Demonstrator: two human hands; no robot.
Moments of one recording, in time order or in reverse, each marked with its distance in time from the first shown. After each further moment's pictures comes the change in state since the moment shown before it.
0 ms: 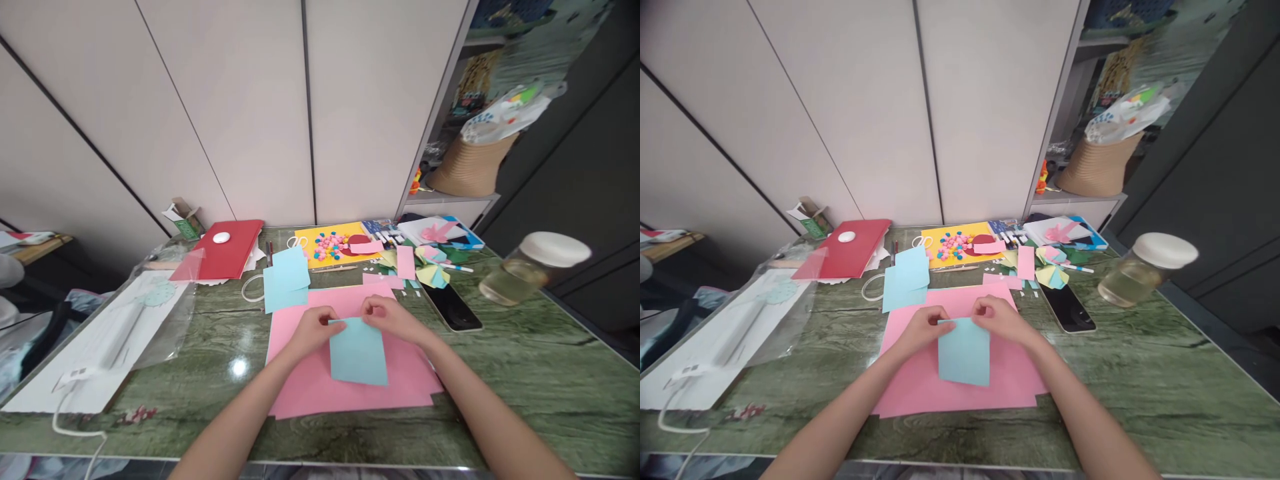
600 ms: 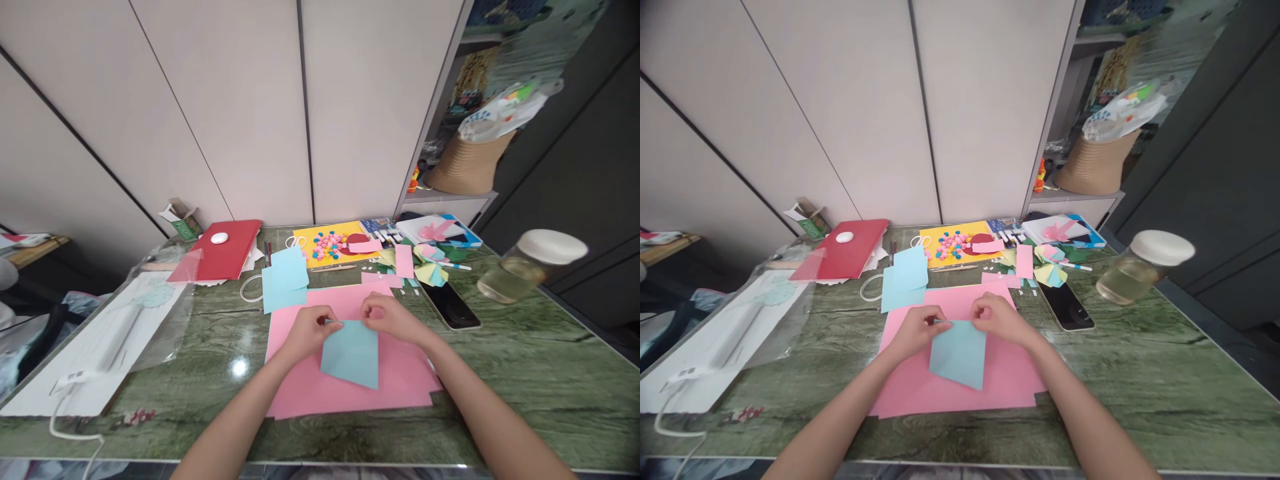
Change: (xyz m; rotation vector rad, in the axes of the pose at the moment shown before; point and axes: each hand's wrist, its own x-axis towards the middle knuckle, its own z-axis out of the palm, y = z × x) left_hand -0.006 0.013 -0.004 0.153 0.049 0.041; right_hand -0.002 -0.004 -0.001 -0.102 0.019 -0.019
